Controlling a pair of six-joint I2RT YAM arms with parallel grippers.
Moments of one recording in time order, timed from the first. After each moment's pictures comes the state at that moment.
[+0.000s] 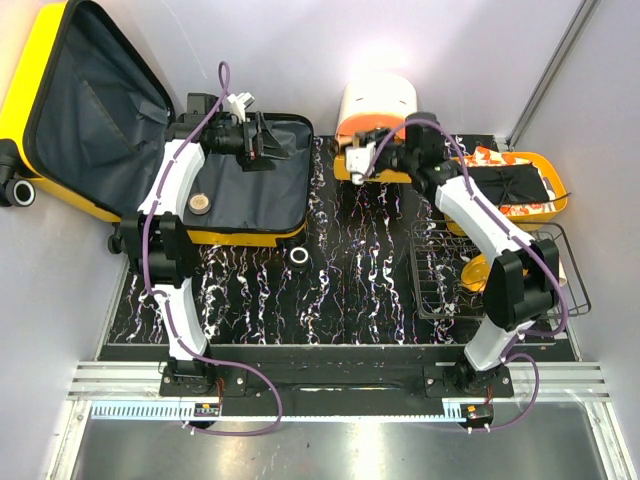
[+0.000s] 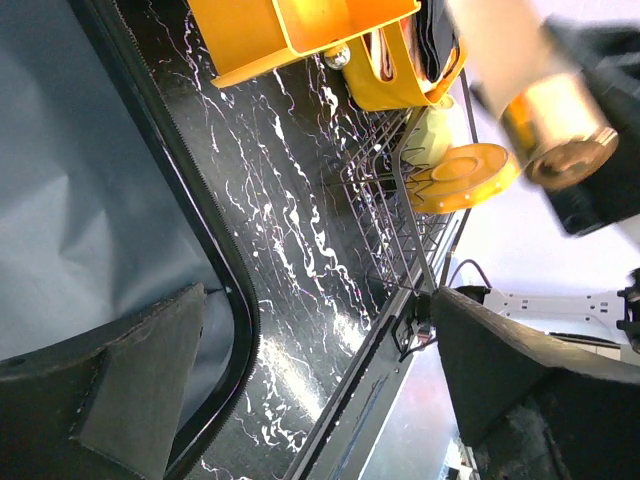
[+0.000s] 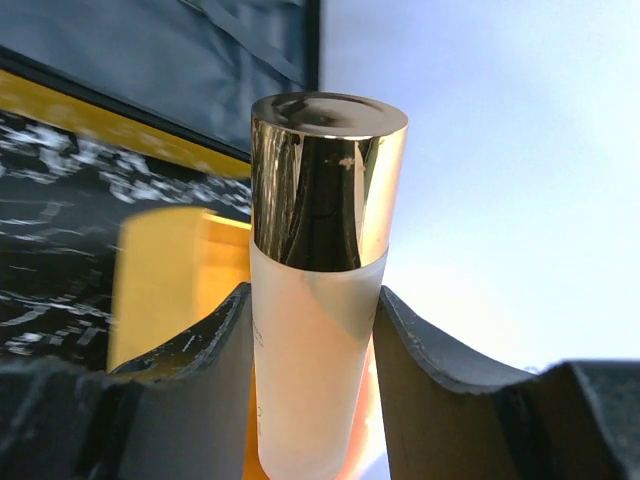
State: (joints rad) left arm -0.06 2.03 1.98 -0.78 1.02 -0.30; right arm 0.37 1.68 1.42 -0.09 -0.64 -1.37
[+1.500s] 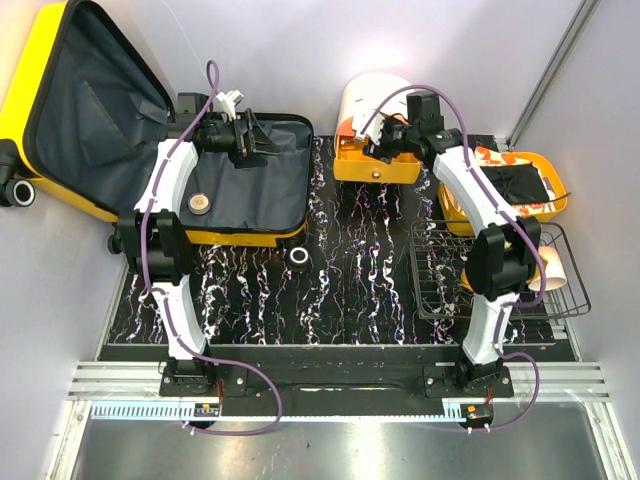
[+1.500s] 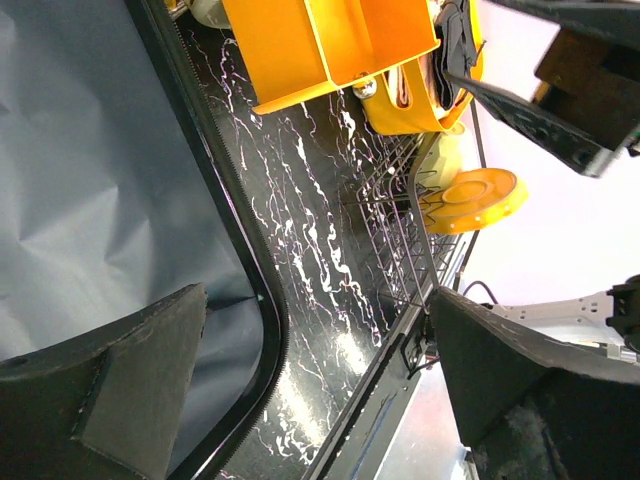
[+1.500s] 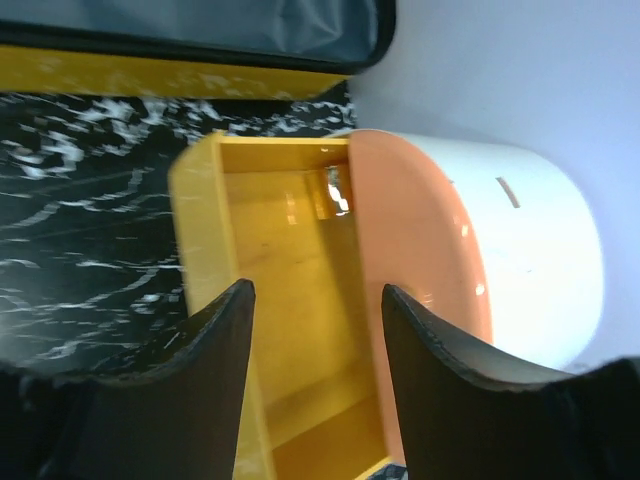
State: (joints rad) left arm -0.01 2.05 2.00 -0.74 1.01 -0.32; right arm 0.29 1.98 1.91 -0.47 -0.52 -1.09
